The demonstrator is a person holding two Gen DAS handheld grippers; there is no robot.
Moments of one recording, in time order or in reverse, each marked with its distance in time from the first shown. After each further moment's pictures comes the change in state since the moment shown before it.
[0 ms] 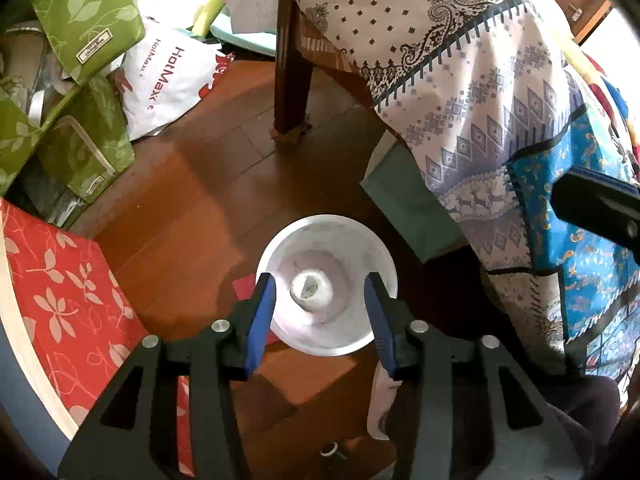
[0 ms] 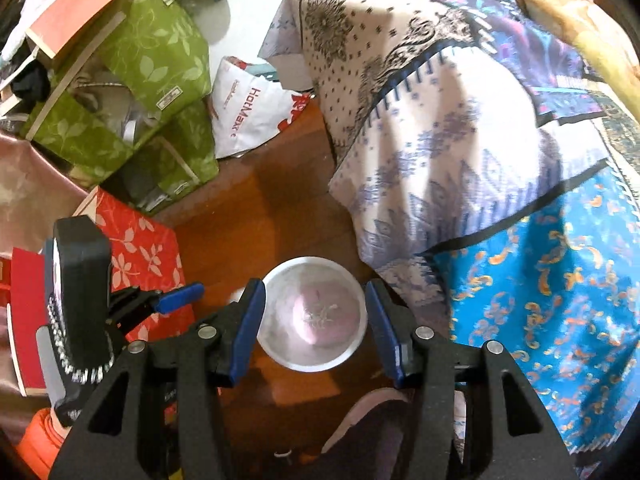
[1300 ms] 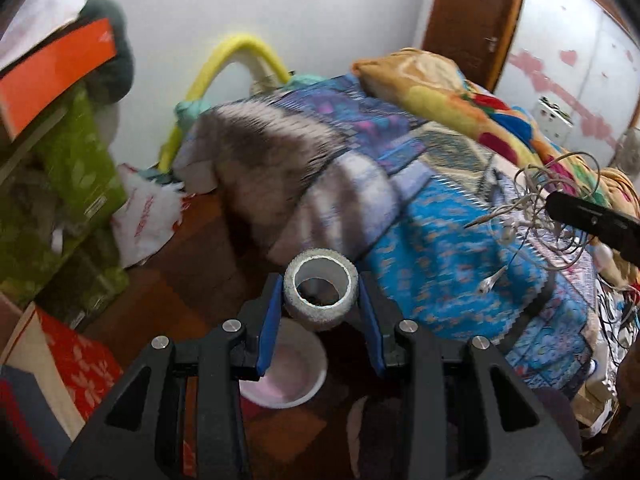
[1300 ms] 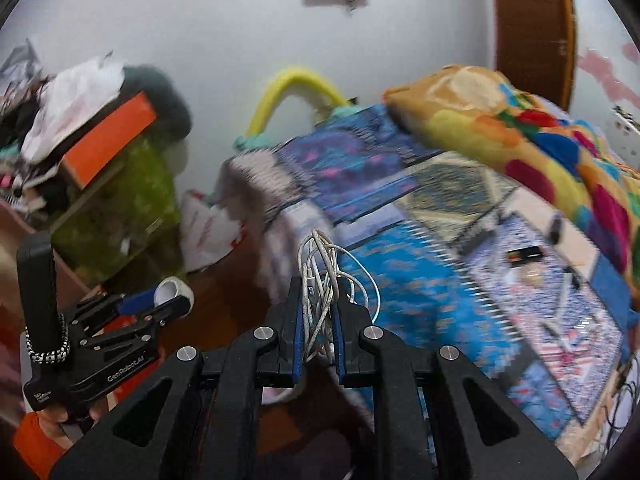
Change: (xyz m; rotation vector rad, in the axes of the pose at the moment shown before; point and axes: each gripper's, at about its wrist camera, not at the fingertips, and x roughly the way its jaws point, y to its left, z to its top) left arm -0.163 -0.085 -0.010 0.182 -0.382 -0.079; right arm -0.188 -0.051 -0.061 0.145 -0.412 -0.144
